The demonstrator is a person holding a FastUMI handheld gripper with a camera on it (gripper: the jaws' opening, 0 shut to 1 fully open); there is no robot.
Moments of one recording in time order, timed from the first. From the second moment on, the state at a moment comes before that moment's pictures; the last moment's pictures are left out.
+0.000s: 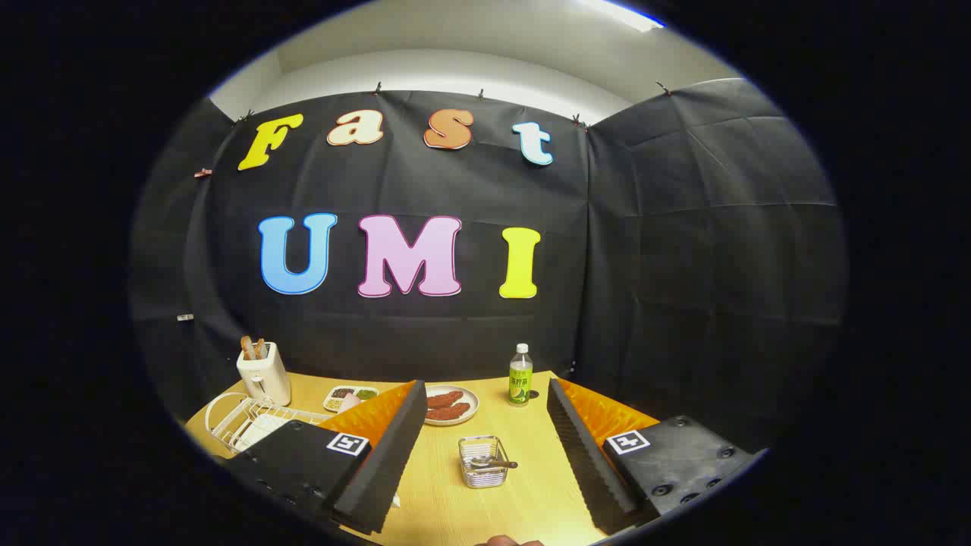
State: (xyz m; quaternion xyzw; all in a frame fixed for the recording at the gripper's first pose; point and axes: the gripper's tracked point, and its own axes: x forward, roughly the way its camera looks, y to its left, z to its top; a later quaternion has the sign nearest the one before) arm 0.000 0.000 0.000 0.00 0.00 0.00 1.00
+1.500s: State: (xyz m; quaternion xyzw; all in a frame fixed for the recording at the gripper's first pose) arm 0.014 0.029 -0.007 -0.02 0.02 0.03 1.00
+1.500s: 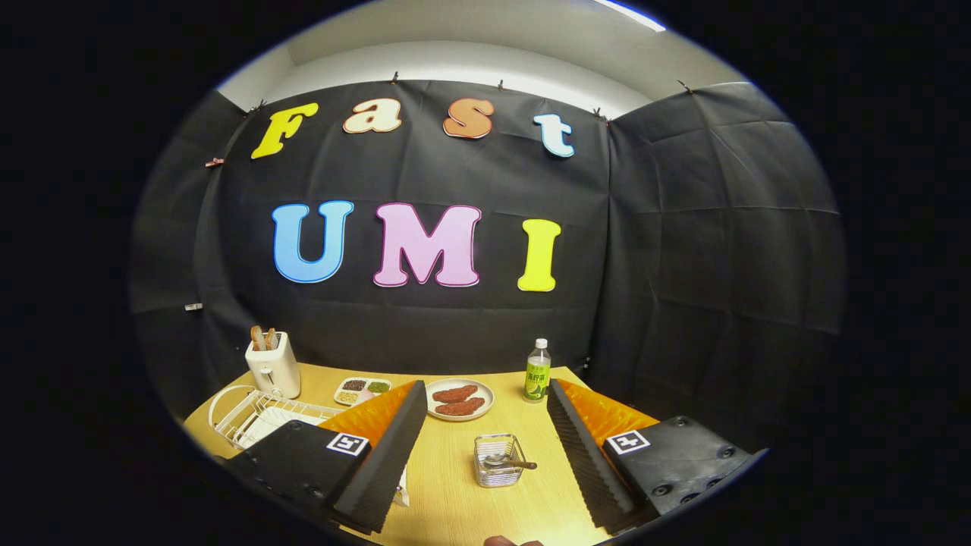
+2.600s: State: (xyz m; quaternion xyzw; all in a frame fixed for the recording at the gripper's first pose) arm 0.093 0.186 -0.091 -0.12 0.20 0.14 0.96
